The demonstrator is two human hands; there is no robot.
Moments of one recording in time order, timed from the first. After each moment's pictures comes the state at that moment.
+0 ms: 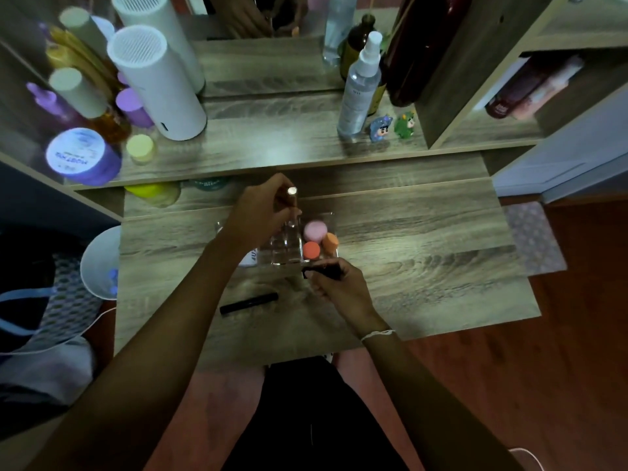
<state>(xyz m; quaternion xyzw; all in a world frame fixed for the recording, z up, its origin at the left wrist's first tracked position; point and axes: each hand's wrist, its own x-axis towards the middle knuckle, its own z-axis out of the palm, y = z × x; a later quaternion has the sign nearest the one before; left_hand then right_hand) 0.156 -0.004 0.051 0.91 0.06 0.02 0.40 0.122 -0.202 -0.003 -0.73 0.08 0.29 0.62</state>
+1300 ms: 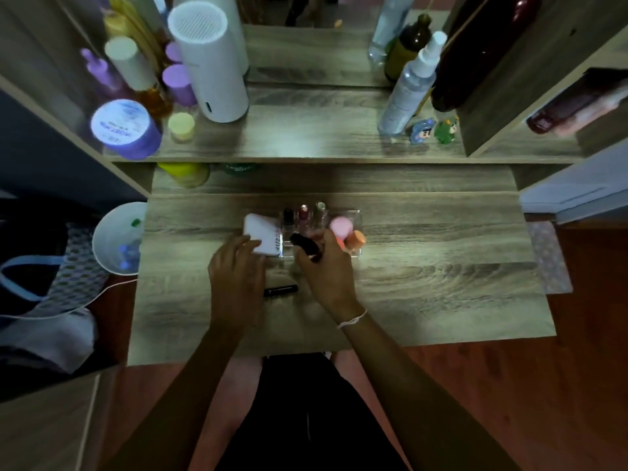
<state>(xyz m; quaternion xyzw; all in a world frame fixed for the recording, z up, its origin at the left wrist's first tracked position) 0.020 -0.008 -0.008 0.92 0.26 0.13 0.28 0.114 -0.133 0.011 -0.86 -0.09 0.19 0.47</state>
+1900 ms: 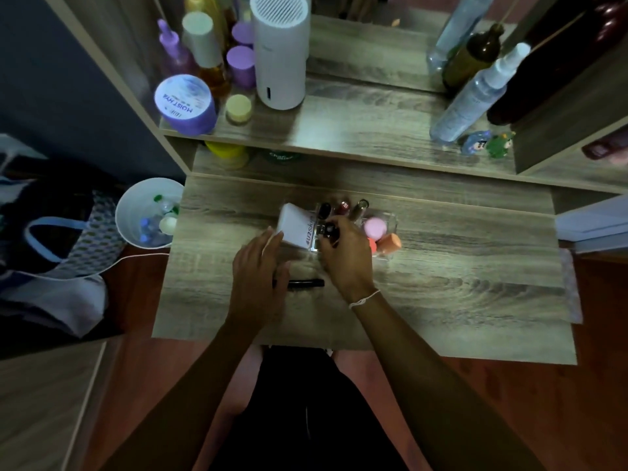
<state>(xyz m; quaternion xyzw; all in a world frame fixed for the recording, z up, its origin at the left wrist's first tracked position) -0.004 0.005 -0.017 0.92 0.25 0.06 0.31 0.125 -0.101 0.005 -0.91 -0.19 0.15 0.34</state>
